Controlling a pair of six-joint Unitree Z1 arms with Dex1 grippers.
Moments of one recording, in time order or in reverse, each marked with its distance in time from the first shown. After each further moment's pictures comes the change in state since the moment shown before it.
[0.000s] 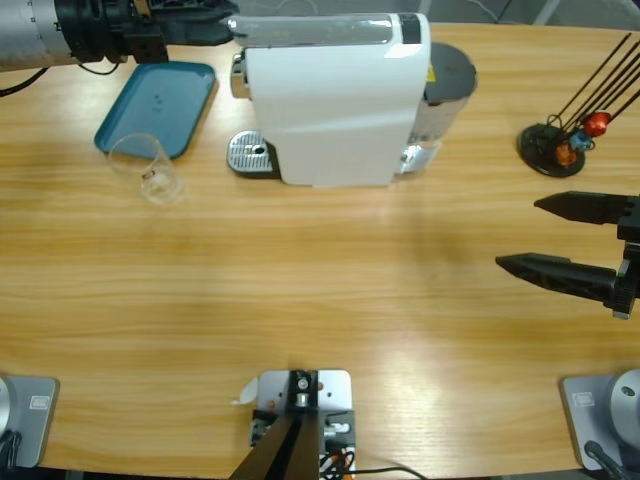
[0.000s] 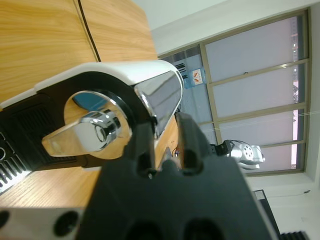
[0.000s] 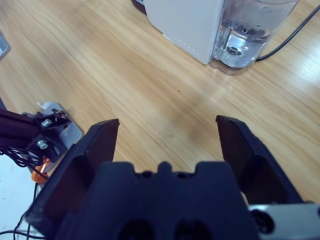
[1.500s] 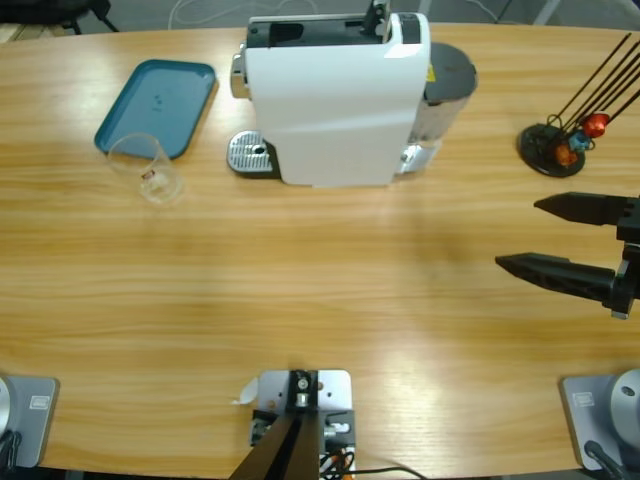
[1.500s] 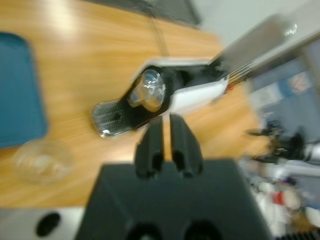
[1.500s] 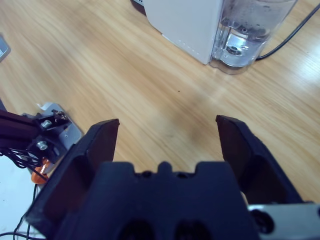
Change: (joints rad) arm 0 -0.100 -0.575 -0.187 1.060 0.601 0.572; arm 1 0.002 -0.005 0.012 -0.014 -0.010 0.009
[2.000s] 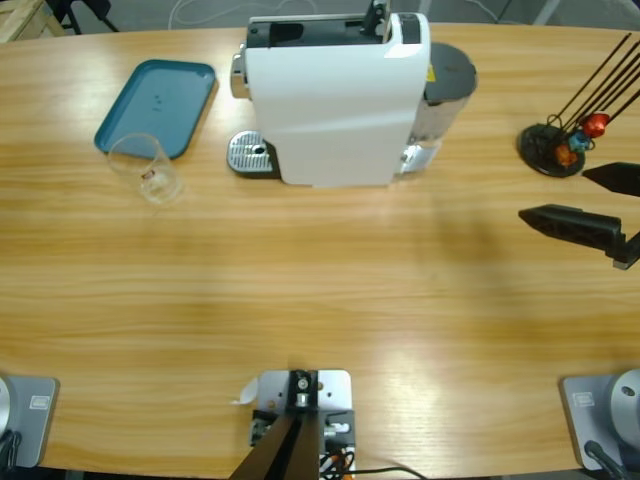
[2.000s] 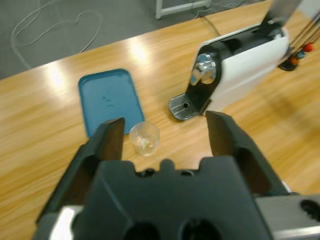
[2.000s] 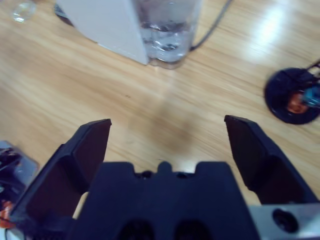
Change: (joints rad) arm 0 -0.191 -0.257 -0.083 0.300 0.429 0.311; arm 1 -0.002 0.033 -0.067 0.105 -0.259 0.146
